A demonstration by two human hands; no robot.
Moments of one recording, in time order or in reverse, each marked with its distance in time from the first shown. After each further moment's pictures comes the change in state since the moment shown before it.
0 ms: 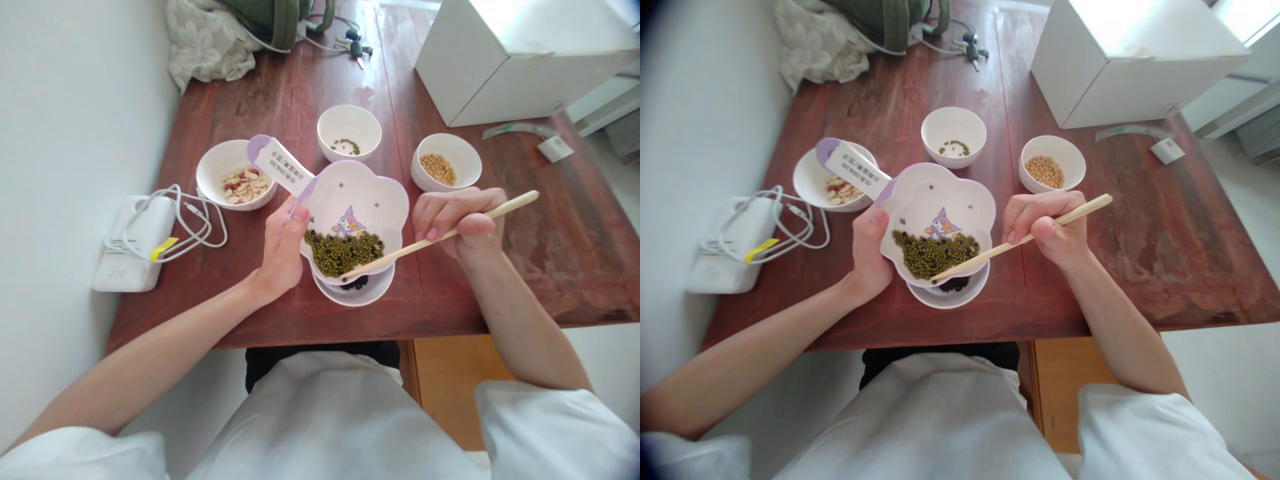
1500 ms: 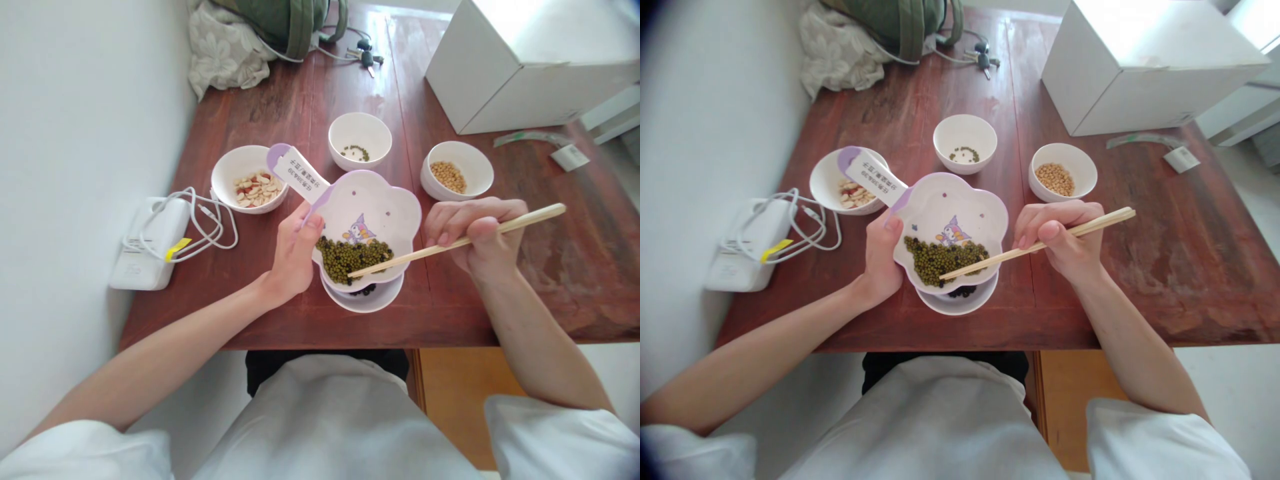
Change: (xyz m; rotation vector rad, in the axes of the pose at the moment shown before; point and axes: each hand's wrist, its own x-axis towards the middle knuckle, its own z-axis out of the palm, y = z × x) left_hand 0.000 -0.002 -0.001 -0.001 -0.069 0.100; right_hand -0.002 -0.009 0.011 0.003 0.075 0.009
